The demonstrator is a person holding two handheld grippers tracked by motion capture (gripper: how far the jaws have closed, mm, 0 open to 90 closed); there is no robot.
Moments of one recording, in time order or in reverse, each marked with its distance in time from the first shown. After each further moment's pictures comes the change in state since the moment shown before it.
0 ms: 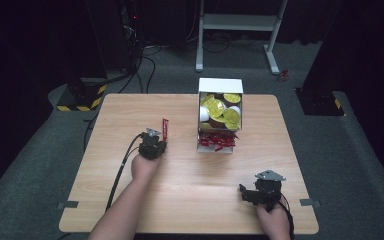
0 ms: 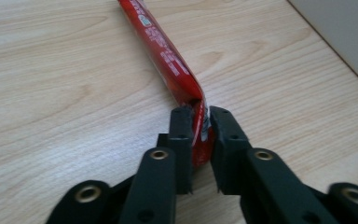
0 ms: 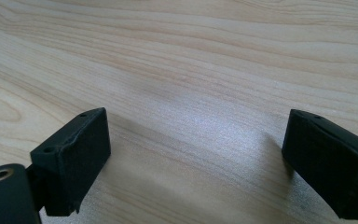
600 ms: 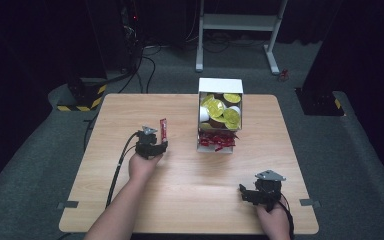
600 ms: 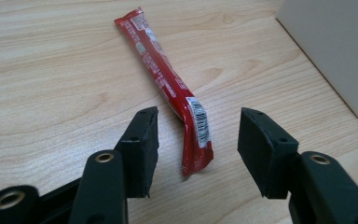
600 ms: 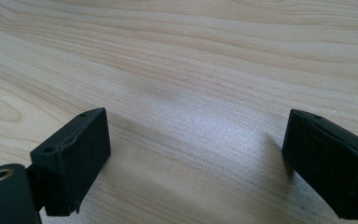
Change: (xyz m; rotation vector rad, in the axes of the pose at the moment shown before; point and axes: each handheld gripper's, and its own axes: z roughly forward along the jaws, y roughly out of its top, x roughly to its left) left arm 0.003 0.004 -0.019 -0.035 -0.013 -0.036; right arm 0.000 0.000 0.000 0.001 0.000 0.003
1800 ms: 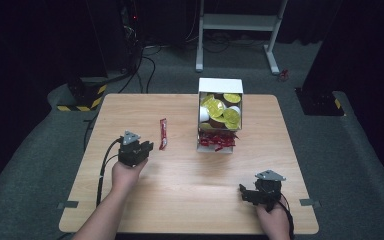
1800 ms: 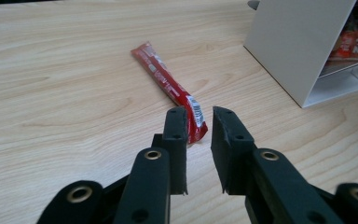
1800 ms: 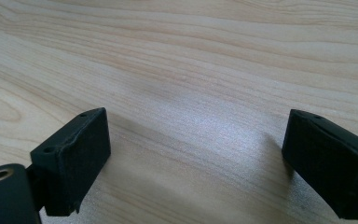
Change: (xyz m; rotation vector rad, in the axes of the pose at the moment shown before) left arm 0.017 -0.019 -0.071 -0.140 -0.055 0.033; right arm 0.000 0.000 0.000 0.000 0.000 0.000
